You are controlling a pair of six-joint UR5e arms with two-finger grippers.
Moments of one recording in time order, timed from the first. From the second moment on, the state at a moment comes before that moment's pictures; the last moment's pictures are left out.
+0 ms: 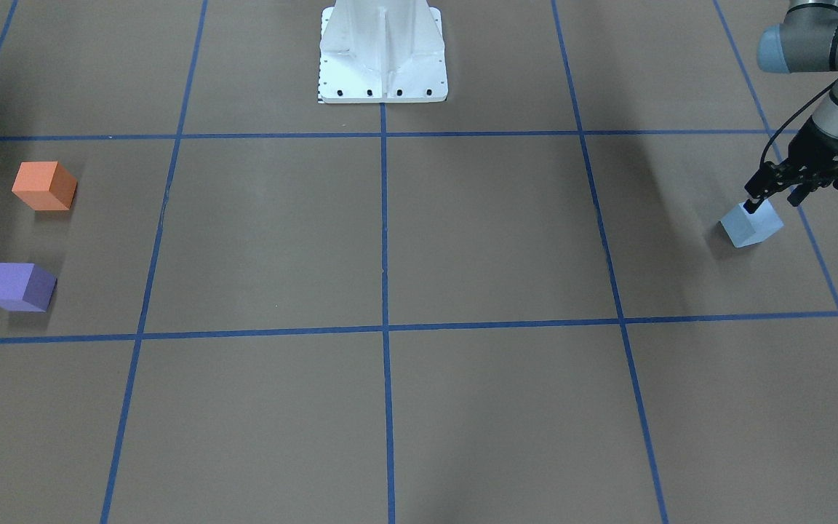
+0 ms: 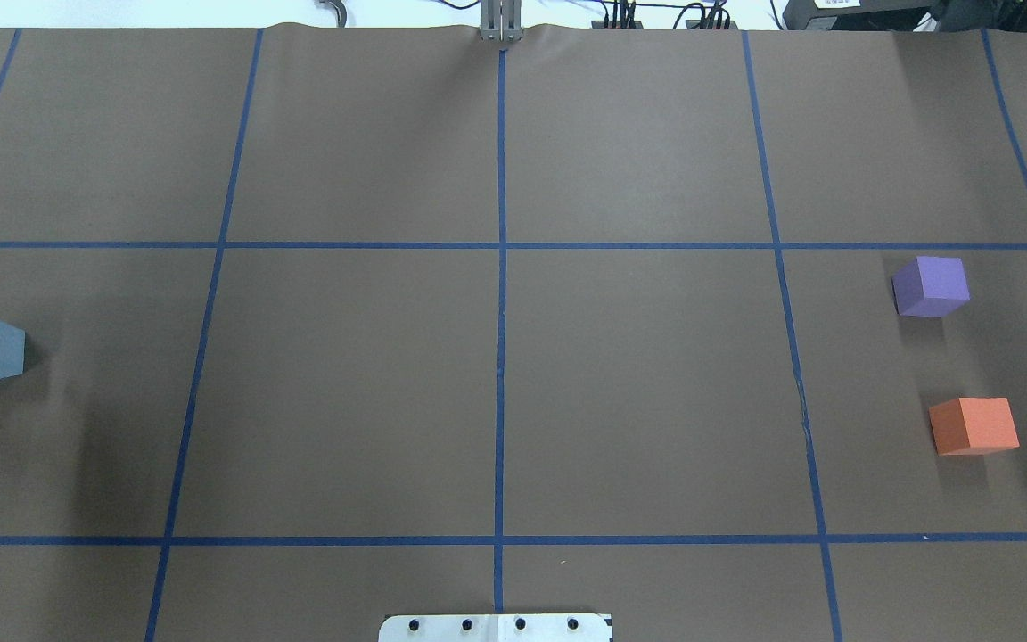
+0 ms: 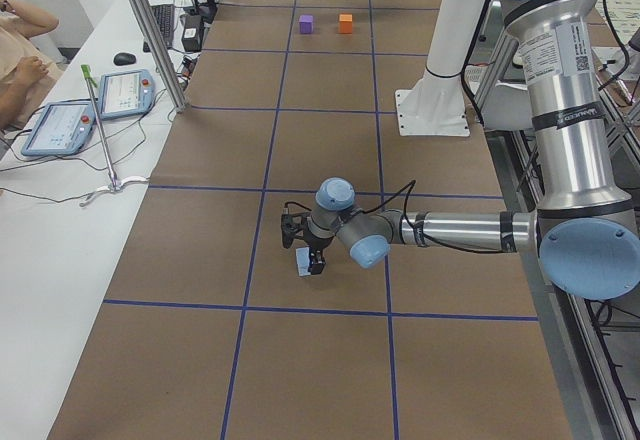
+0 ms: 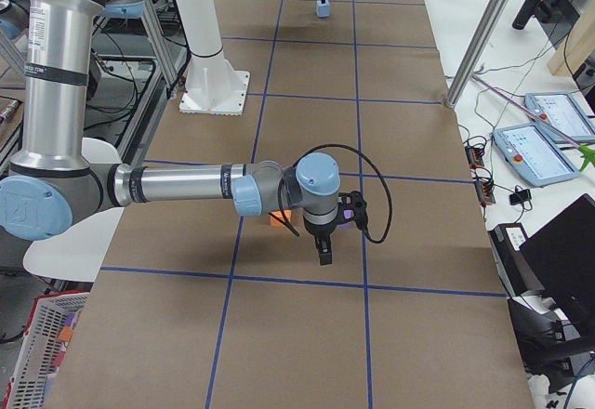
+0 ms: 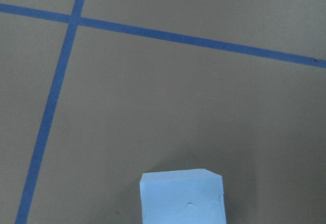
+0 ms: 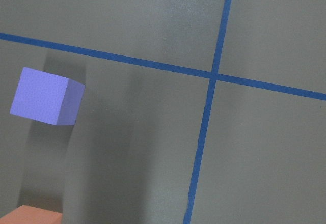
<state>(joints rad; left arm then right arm) -0.98 -1.33 -1.68 -2.41 -2.03 -1.02 1.50 -1.73 1.80 -1.45 2.34 0.01</state>
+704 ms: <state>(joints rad) -0.95 -1.40 -1.59 -2.41 -2.00 -0.99 1.50 -1.73 1.79 -1.45 2.34 0.01</state>
